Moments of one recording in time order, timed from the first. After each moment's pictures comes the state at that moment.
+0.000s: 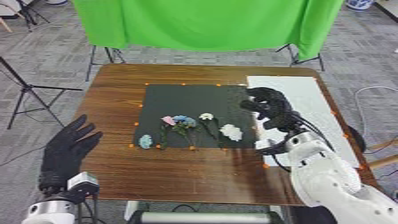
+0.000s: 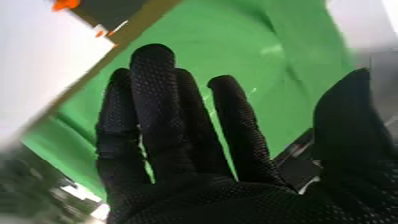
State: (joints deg) left arm 136.7 -66.8 -99.6 -128.2 46.7 16.4 15.5; right arm -92.8 -42.0 63.6 -119.6 -98.1 19.5 18.8
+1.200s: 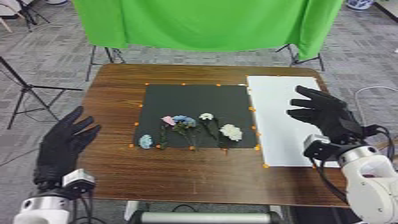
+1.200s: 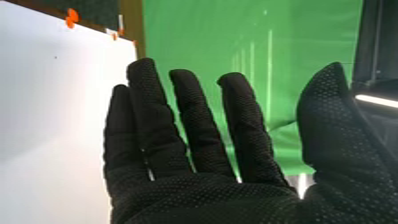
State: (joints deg) left arm 135.4 -67.2 -102.3 -128.1 47.9 11.8 13.6; right arm -116.3 -52.0 97.5 -120.7 -50.7 9.0 4.1
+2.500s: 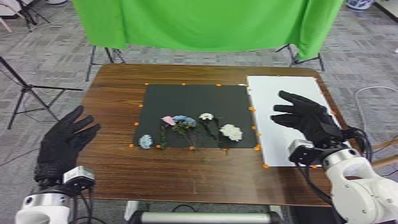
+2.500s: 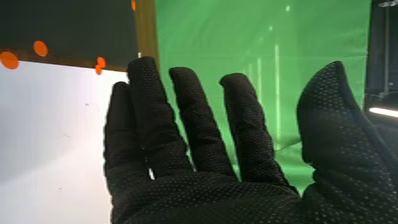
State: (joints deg) left arm 134.0 -66.6 -102.2 -126.8 47.3 12.5 13.7; right arm -114.3 -52.8 92.1 -120.1 -50.9 7.8 4.3
